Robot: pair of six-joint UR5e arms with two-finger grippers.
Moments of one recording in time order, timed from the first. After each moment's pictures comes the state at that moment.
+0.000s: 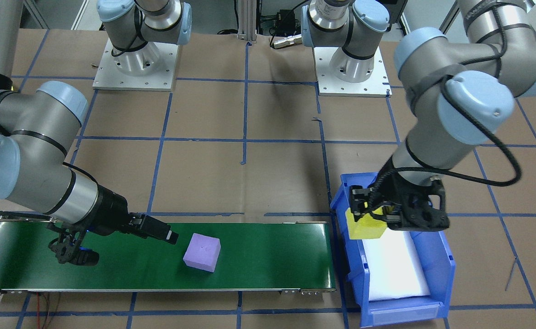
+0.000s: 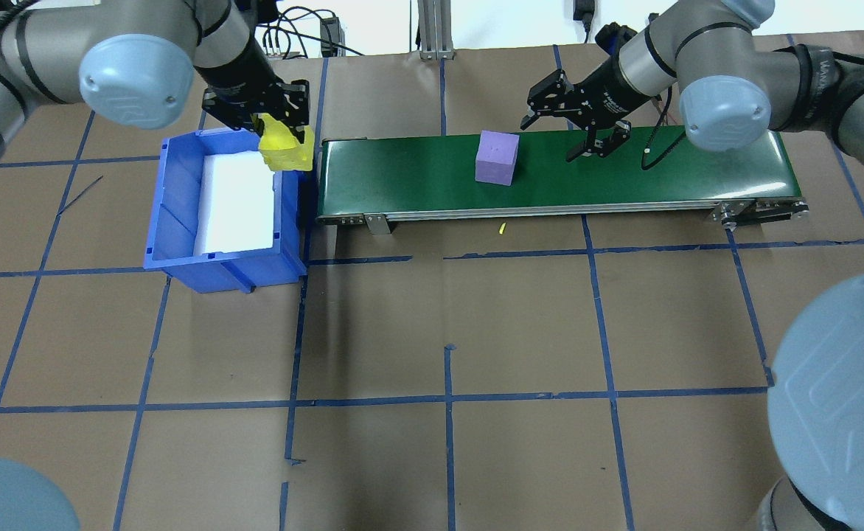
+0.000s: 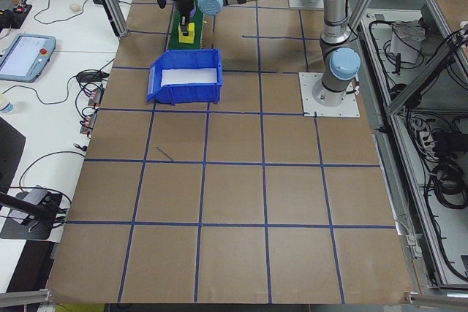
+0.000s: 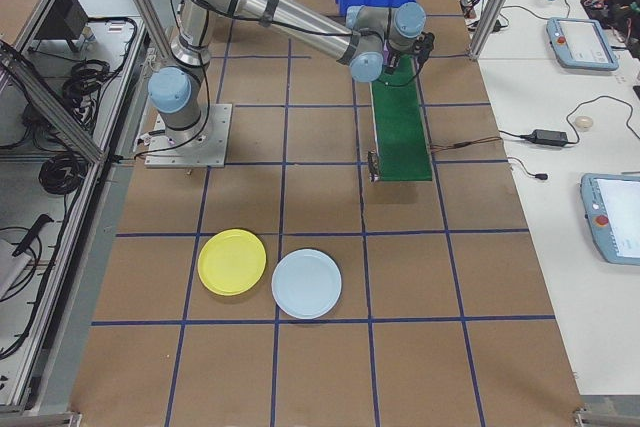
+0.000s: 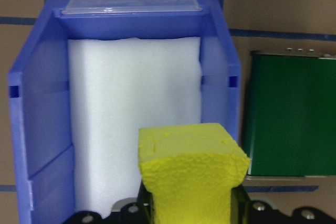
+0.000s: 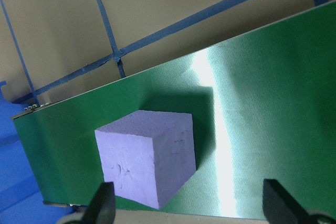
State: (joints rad) left arm -1.62 -1.91 -1.47 -1.26 1.49 0.00; right arm 1.47 -1.09 1.56 -2.06 -1.01 0.21
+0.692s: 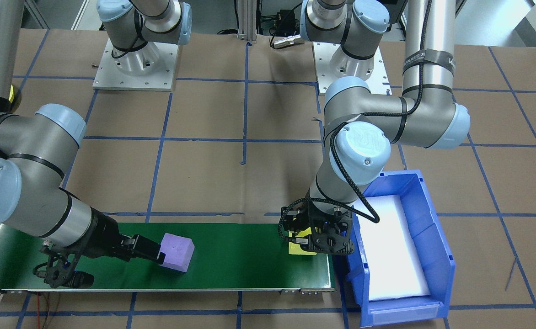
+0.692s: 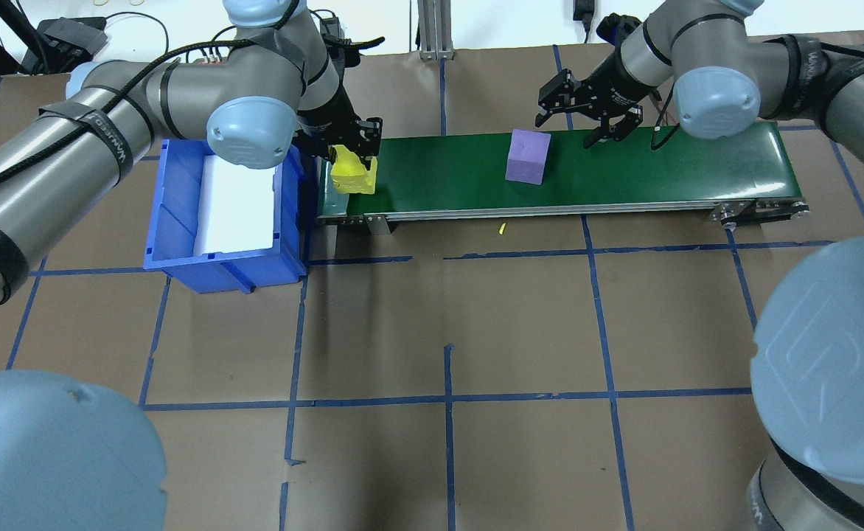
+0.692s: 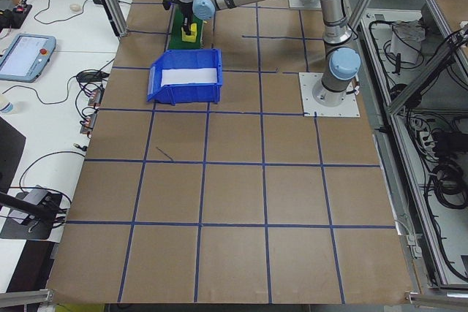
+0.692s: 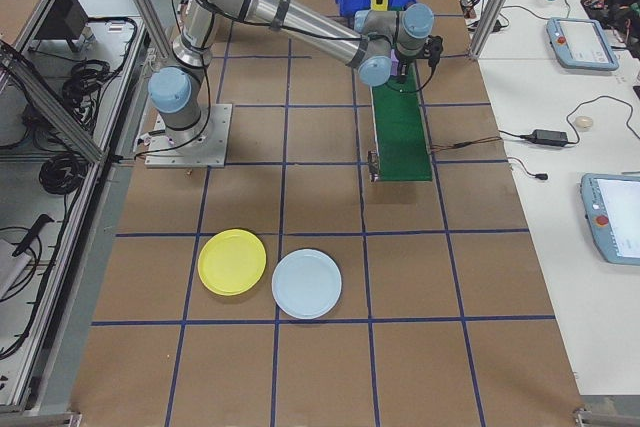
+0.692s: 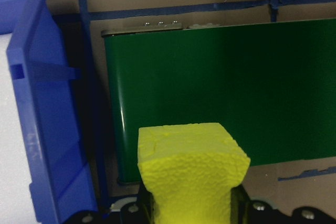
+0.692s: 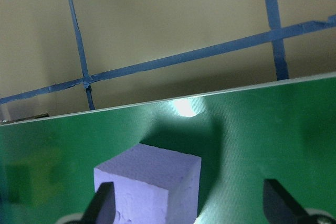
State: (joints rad) left arm -1.70 -2.05 -1.48 -1.09 1.49 -0.06; right arm 1.46 -1.05 1.49 -2.08 -1.11 0.10
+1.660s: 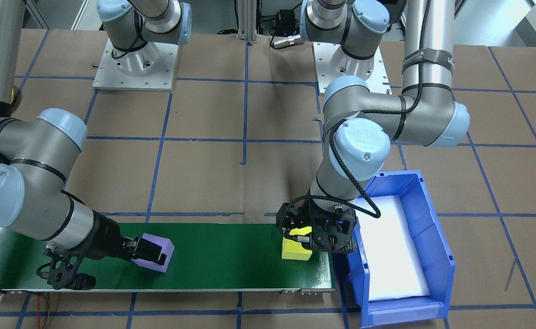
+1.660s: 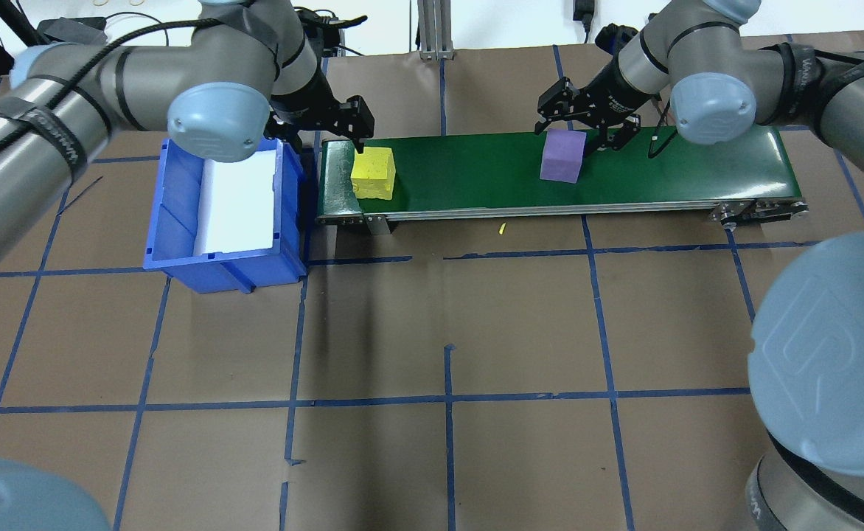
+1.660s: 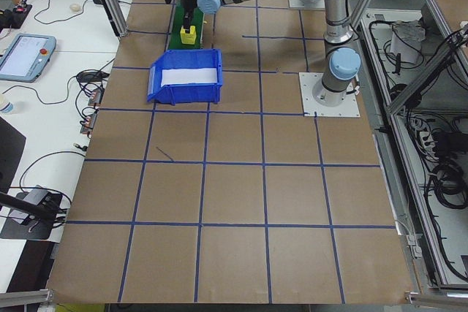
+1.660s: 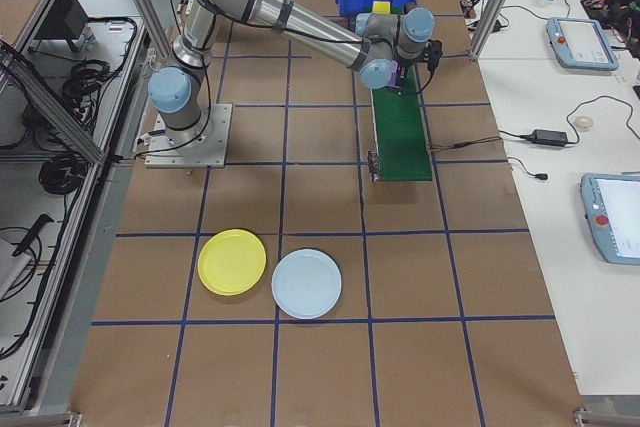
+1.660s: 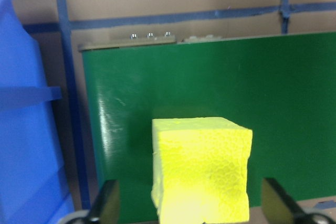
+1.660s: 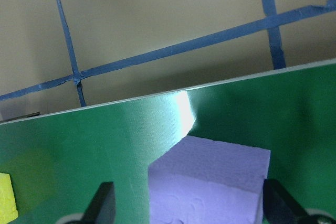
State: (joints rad) left arm -1.67 -1.90 -1.50 -1.20 1.54 -0.04; right arm 1.46 -1.04 1.51 -2.07 -1.11 0.12
